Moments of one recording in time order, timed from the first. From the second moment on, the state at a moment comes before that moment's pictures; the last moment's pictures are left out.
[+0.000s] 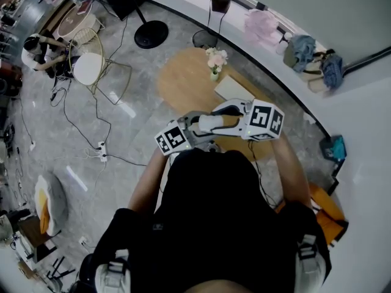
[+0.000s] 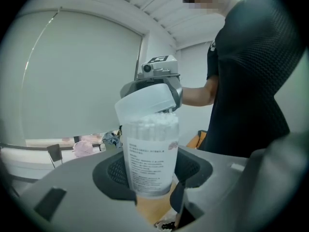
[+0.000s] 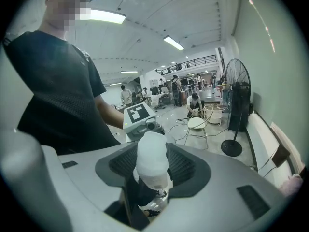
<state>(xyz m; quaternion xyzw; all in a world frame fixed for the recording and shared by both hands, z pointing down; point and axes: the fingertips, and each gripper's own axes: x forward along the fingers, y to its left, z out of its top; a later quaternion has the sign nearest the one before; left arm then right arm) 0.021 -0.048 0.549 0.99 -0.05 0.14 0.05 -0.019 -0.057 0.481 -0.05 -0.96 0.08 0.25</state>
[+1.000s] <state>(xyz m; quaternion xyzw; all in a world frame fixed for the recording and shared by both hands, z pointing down) 0.017 -0.055 0.544 0.99 -0.05 0.13 0.05 -0.012 -0.120 0.458 0.03 -0.98 0.09 0.18</state>
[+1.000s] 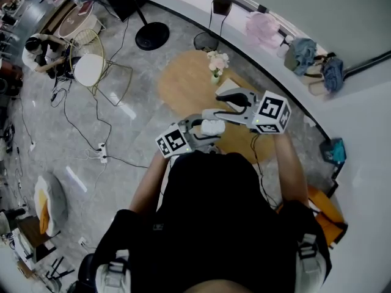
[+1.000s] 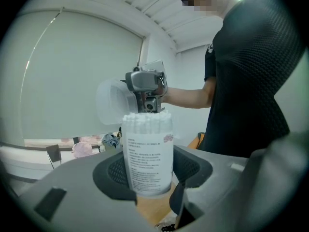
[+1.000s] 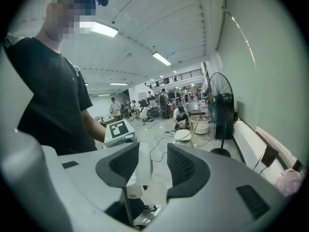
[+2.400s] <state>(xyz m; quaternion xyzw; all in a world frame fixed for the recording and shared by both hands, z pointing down) 0.000 -0.063 0.536 0.99 -0.06 0.12 0.07 0.009 -0.136 0.462 0.10 -0.98 0.13 0.10</state>
